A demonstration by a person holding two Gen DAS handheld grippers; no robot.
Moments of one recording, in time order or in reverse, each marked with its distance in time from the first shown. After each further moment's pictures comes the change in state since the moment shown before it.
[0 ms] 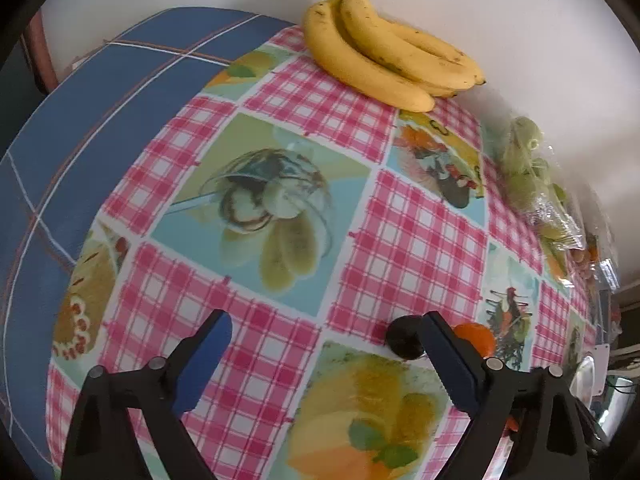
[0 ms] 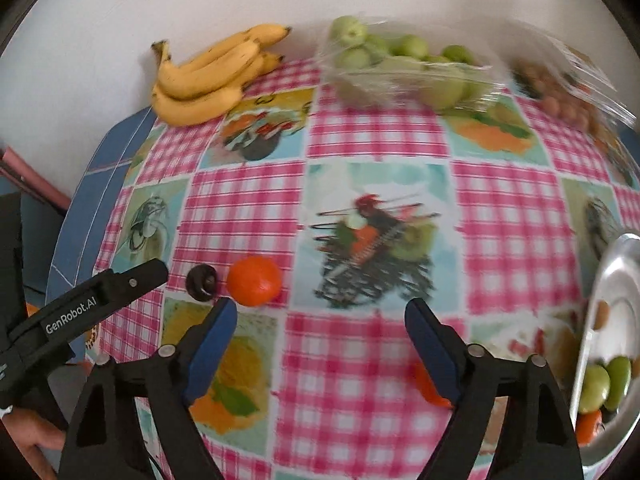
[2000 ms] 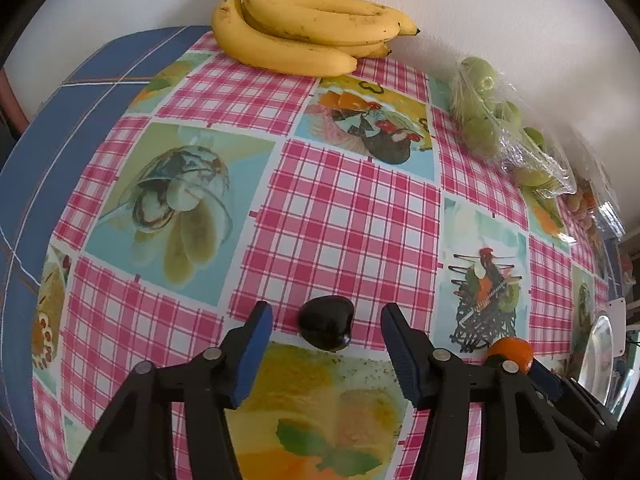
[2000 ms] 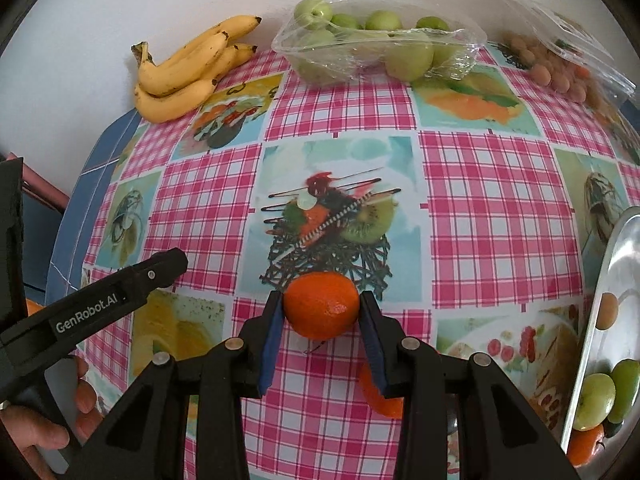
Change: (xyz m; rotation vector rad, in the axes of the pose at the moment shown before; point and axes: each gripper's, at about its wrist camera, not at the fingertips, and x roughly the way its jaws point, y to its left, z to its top) left arm 0.019 -0.056 -0.014 0.166 0.015 0.028; right arm 0.002 -0.049 -0.014 0.038 0.013 0.026
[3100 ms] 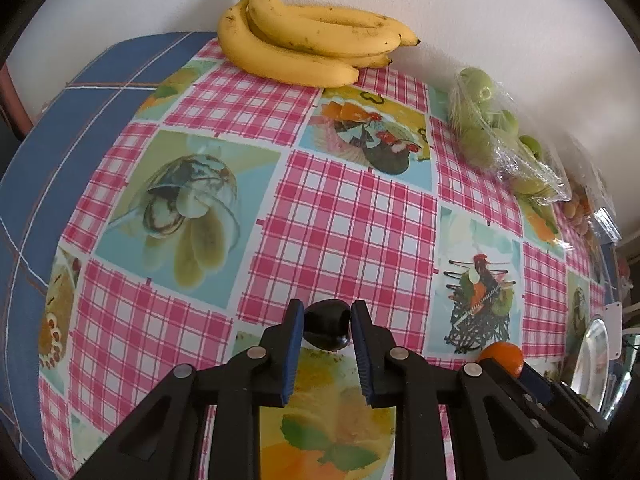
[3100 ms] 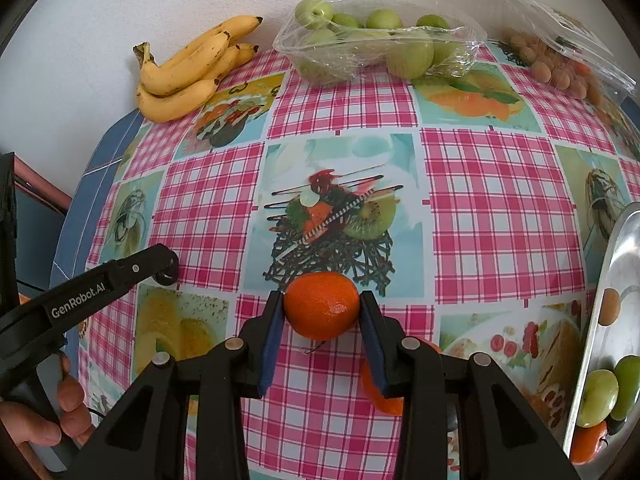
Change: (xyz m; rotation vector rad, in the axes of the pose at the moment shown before) left arm -0.013 0.003 0.001 -0.011 -0.008 -0.007; right arm -0.001 0.000 -0.002 0.004 0.002 0.008
